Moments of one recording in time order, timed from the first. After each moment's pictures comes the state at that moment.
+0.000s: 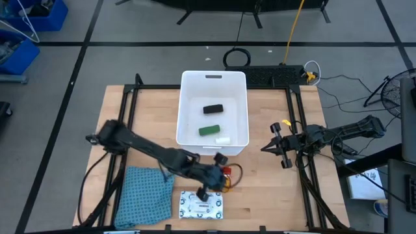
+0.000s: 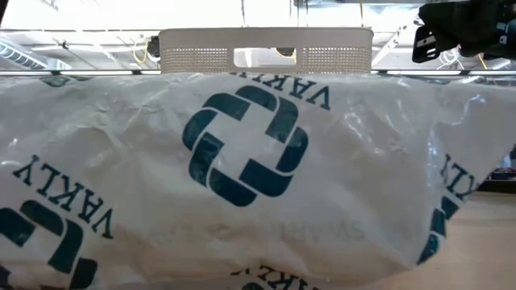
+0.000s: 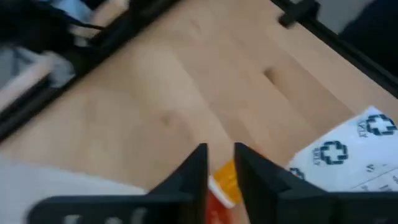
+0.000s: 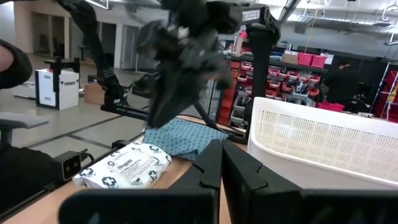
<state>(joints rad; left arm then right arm) -0.37 1.94 1.66 -0.48 -0.14 0.34 0.19 0.35 0.09 0.37 -0.08 -0.14</state>
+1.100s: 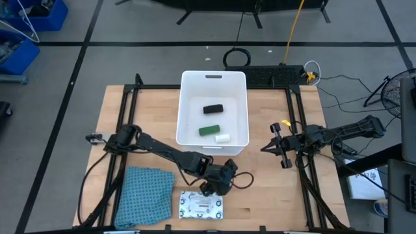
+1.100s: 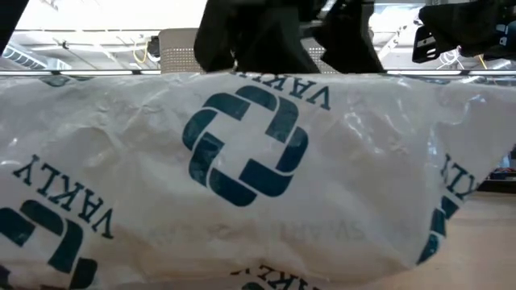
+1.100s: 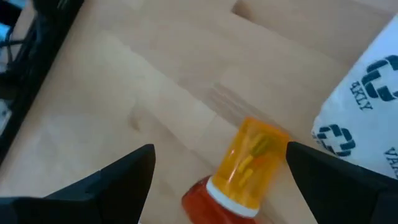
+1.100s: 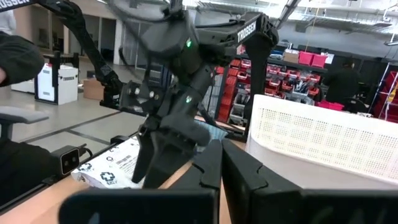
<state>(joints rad) -0.32 2.13 1.69 -0.45 -0.03 0.72 0.19 0.35 0.09 0.36 -0.08 -0.15</state>
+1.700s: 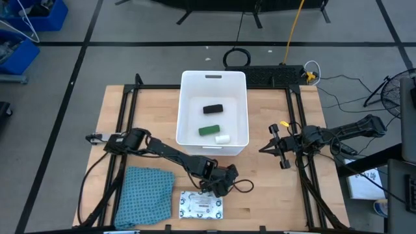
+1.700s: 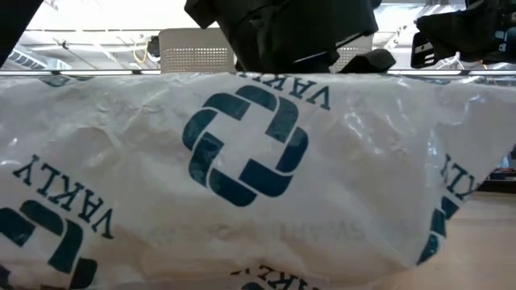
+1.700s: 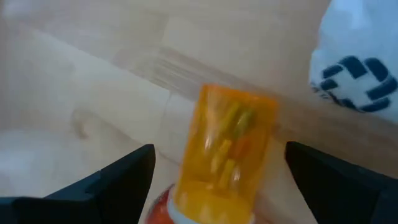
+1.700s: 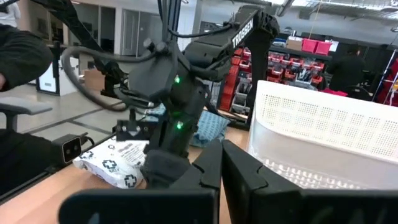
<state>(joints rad) -0.30 2.25 1.69 -0.46 -0.03 0.95 0.19 0.38 0.09 0.35 -0.08 -0.14</state>
